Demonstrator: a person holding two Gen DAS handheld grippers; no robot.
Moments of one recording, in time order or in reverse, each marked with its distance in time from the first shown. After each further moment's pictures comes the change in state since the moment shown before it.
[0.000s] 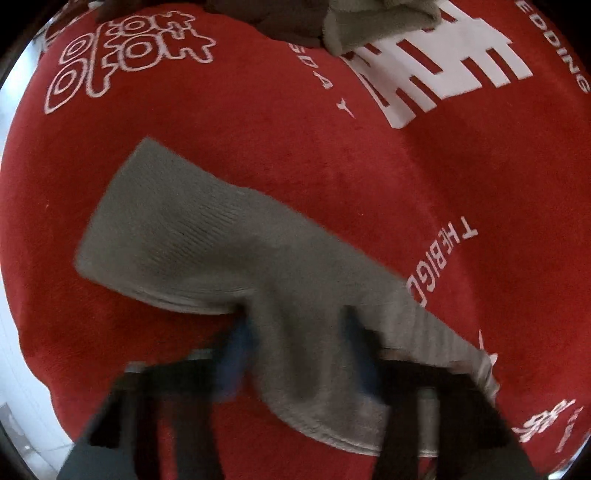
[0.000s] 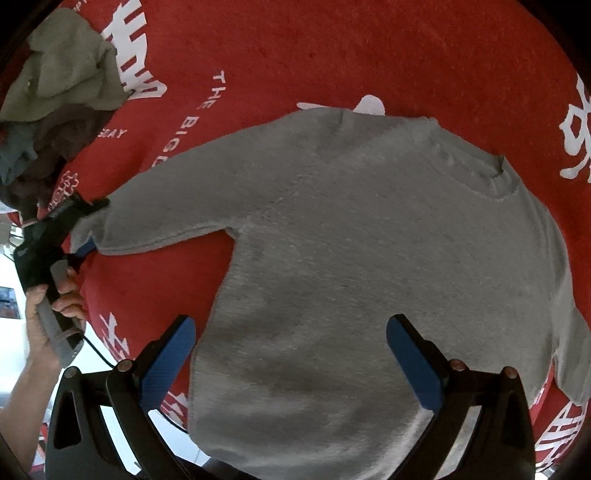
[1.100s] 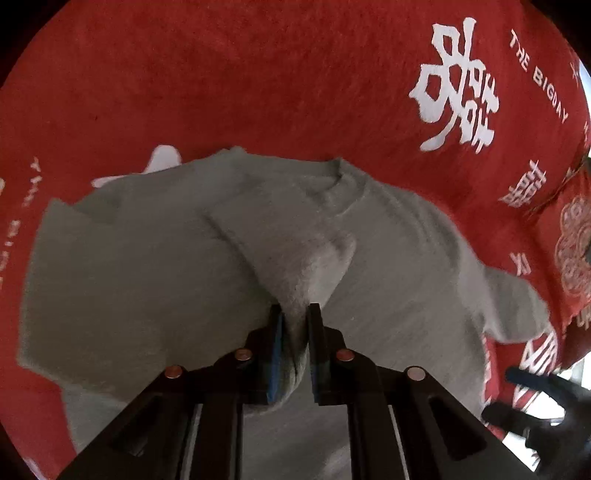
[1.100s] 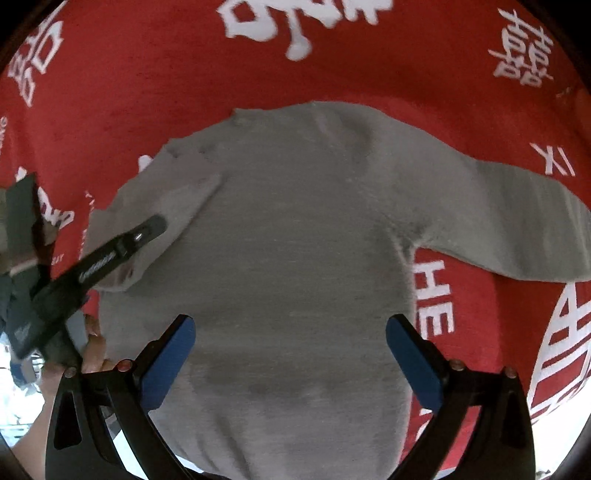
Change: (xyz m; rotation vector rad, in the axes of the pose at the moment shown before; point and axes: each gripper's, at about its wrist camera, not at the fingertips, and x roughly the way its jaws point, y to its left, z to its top) left arm 0.017 -0.350 -0.312 1.021 0.240 -0.134; right arm -0.053 -0.257 -0.102 0.495 -0.092 0.013
